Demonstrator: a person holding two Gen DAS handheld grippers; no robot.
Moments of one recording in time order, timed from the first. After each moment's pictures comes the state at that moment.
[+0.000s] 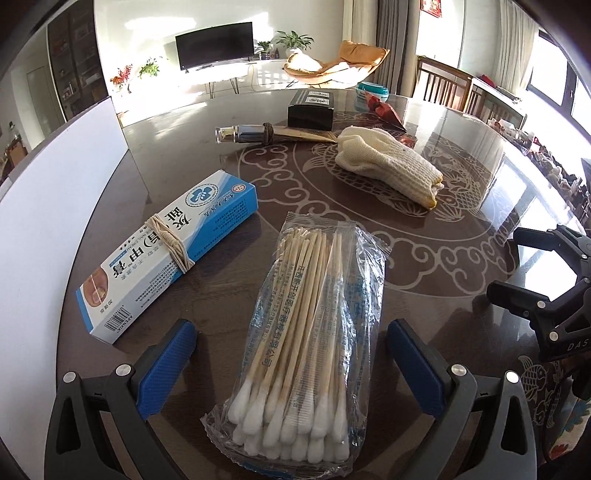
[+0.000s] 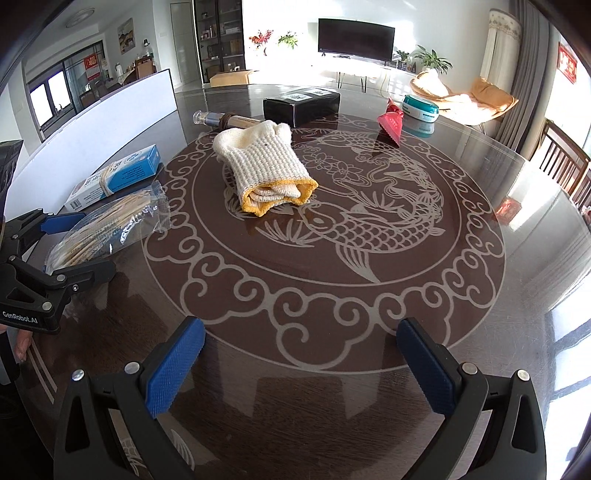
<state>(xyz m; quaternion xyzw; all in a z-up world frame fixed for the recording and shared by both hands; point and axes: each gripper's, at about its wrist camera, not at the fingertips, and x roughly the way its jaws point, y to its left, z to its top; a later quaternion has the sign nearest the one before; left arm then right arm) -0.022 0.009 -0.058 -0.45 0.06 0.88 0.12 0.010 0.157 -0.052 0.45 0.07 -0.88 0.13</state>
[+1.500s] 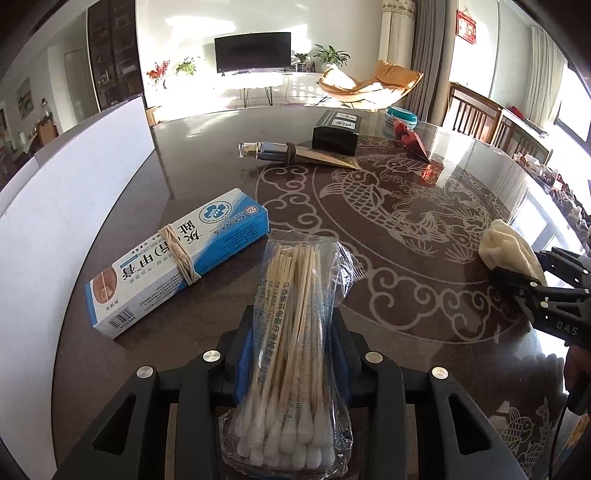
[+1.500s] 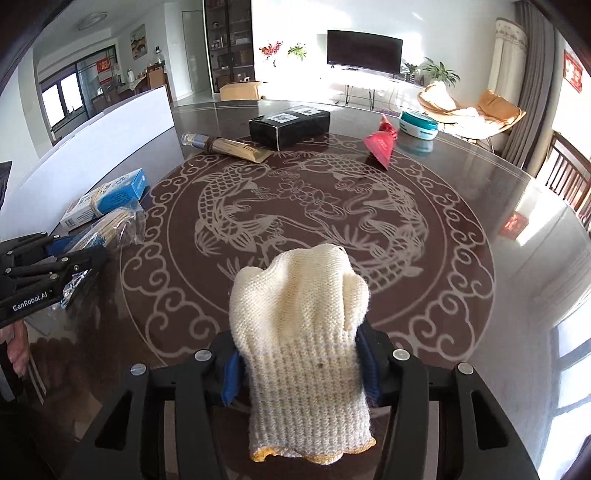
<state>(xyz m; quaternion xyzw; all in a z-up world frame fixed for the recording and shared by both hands) -0.027 0.021 -0.048 -0.43 0.02 0.90 0.07 -0.013 0.186 -0.046 0.43 0.07 -0.89 0.14</state>
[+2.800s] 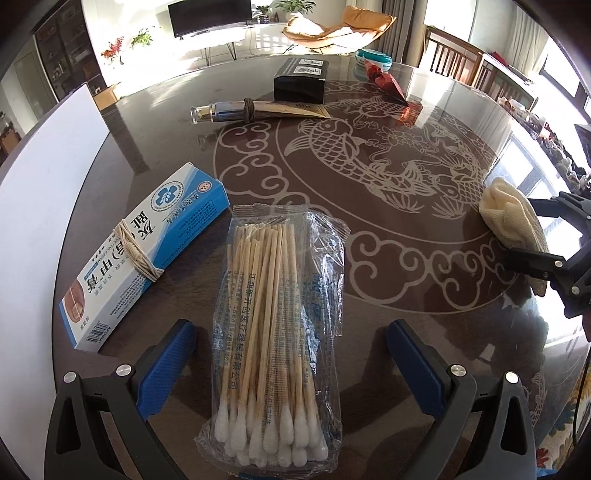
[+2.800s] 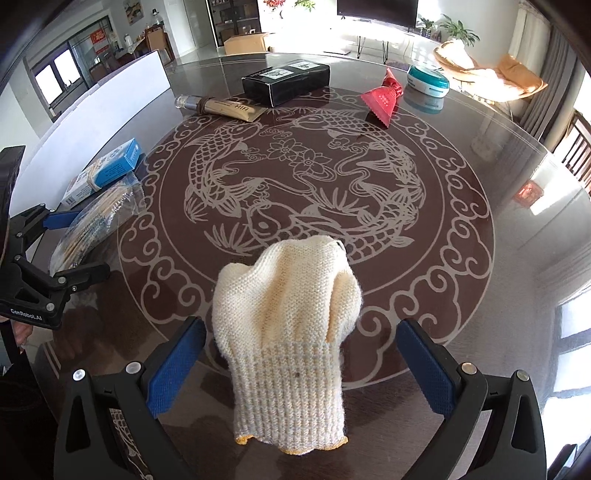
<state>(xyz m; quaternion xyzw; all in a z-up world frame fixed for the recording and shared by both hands) -0.047 0.040 -0.054 -0.52 0.08 0.84 0.11 -0.037 0.200 -0.037 0.53 0.08 -0.83 0.17</state>
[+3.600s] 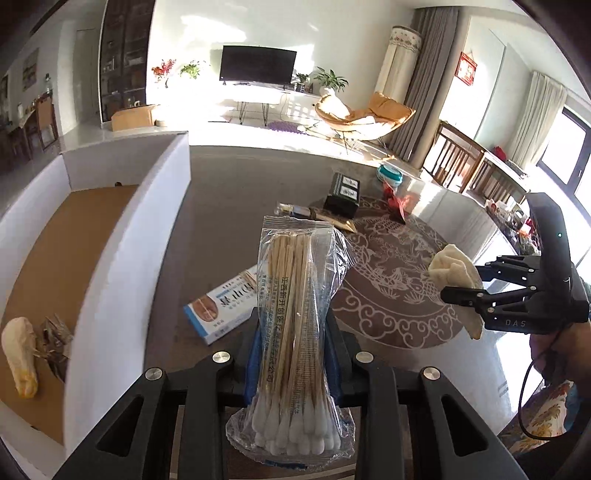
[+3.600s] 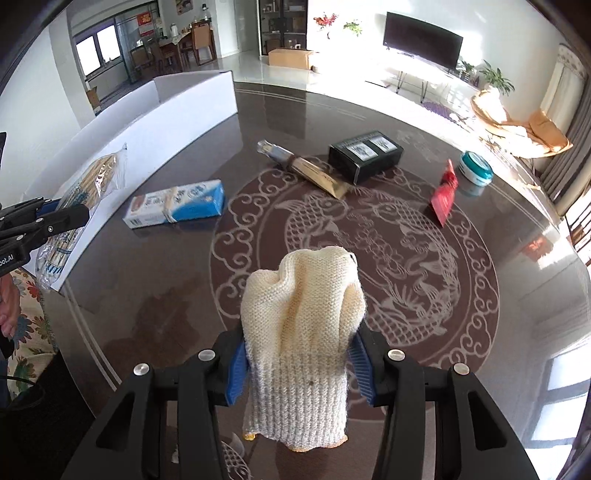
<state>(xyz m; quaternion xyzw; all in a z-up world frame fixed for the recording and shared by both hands) 0.020 -0.091 0.070 -0.40 -0.06 0.91 0.08 -0.029 0.105 0.048 0.48 0.14 -0.83 0.23</state>
